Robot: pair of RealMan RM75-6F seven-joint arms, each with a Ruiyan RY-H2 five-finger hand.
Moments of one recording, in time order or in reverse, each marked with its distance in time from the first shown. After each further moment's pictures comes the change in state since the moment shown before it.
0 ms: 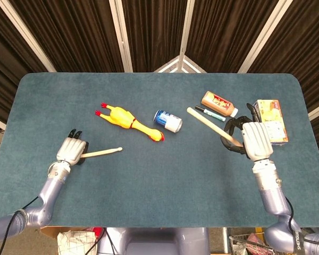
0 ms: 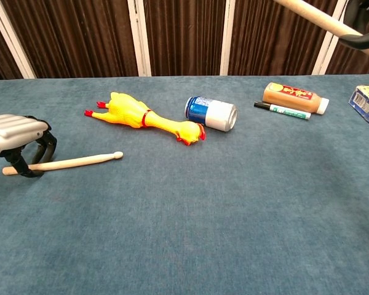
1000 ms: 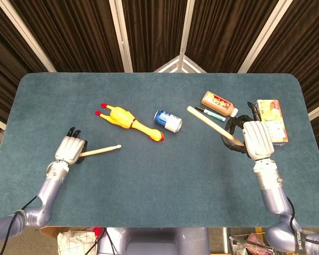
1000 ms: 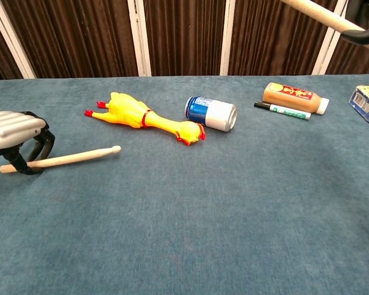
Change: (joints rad) left arm 0.014 -0.004 0.011 0.042 0.079 0.048 -0.097; right arm -0.002 0.019 0.004 -0.014 0.005 -0.001 -0.004
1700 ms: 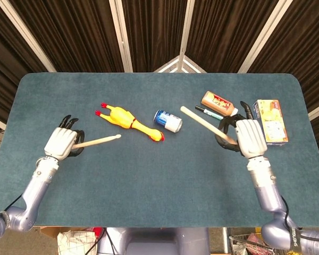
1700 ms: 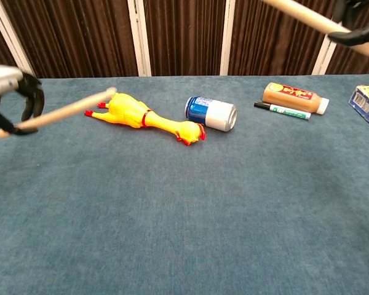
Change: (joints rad) left arm 0.044 0.183 -0.036 -0.202 0.232 0.167 -0.285; right arm 0.049 -0.039 0.018 -0.003 0.037 -0.041 -0.048
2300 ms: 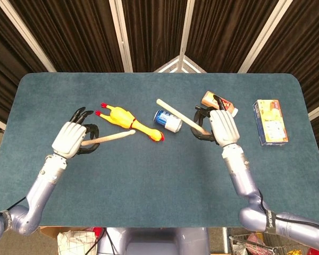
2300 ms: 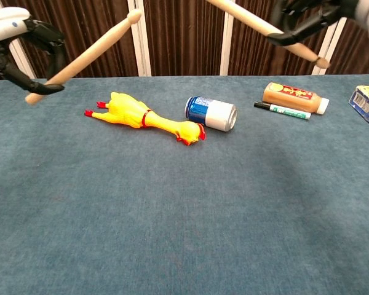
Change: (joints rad) left arm -0.026 0.041 -0.075 -0.204 0.041 0.041 -0.072; right arm 0.158 -0.139 0.091 0.078 0.158 -0.118 -0.030
